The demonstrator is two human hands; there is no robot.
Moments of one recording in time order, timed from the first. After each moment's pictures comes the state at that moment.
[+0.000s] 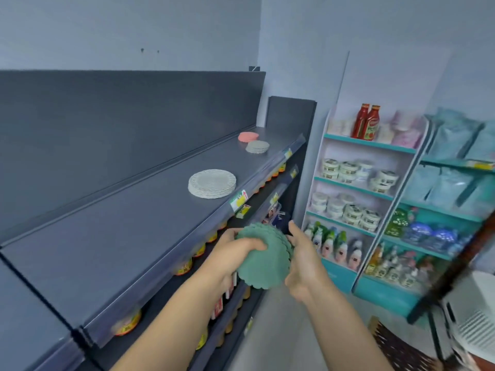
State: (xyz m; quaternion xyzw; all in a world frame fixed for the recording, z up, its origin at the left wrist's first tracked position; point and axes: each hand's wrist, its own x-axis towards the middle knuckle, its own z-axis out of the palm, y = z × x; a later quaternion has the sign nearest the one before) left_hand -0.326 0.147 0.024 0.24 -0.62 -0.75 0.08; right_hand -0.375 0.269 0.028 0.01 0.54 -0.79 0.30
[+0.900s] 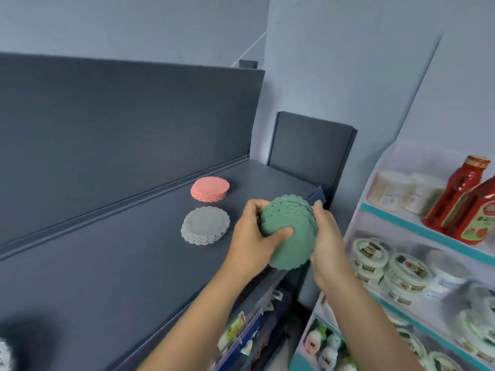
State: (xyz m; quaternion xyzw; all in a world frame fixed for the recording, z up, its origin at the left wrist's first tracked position) left_hand -0.932 0.065 0.020 0.13 -0.73 -0.58 0.32; right_hand -1.013 0.161 0.026 -0.12 0.64 -0.75 0.14
